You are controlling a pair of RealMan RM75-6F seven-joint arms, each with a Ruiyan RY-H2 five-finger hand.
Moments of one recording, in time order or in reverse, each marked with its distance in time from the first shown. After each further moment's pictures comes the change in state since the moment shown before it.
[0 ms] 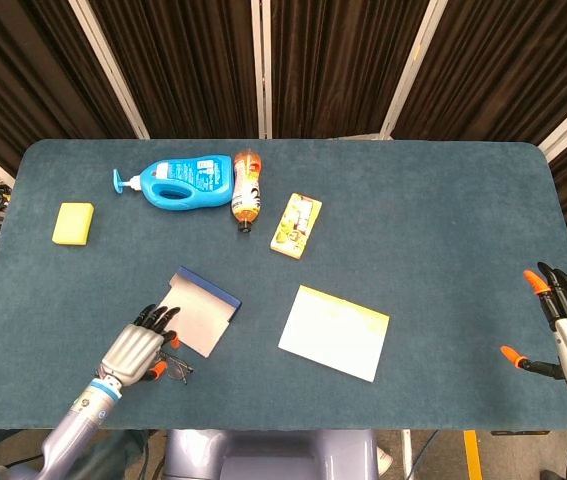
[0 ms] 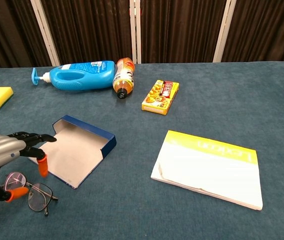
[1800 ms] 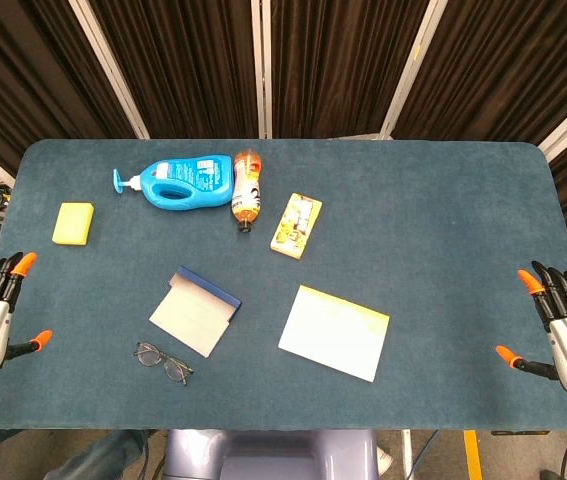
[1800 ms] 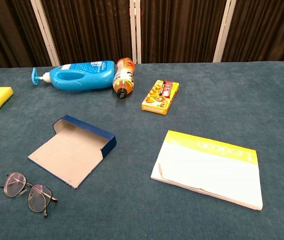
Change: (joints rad) left arm 0.219 0.391 -0.078 -0.227 0.029 0.460 -0.203; right arm -0.001 -0.012 0.001 -0.011 -0.028 0.033 -0.041
